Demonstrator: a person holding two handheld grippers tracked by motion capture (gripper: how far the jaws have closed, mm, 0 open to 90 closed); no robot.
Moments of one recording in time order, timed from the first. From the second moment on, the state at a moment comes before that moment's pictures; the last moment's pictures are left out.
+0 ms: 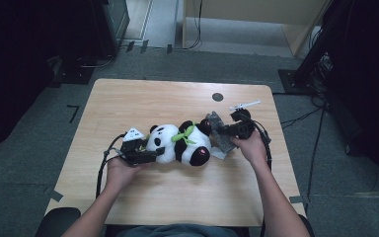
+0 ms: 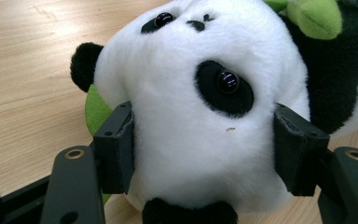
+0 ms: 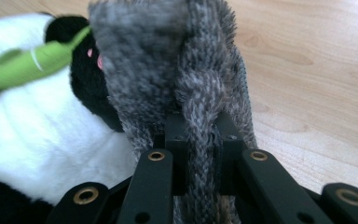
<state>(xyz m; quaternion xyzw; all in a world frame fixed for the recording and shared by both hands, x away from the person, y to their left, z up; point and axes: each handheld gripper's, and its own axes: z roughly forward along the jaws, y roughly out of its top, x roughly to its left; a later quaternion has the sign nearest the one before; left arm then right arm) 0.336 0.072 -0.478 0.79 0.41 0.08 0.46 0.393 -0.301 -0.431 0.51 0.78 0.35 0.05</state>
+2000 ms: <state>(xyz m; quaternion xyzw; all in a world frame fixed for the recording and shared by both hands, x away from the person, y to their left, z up) 0.342 0.070 -0.477 0.78 0.42 0.06 0.45 0.361 -0.283 -0.454 0.44 0.82 0.37 0.02</state>
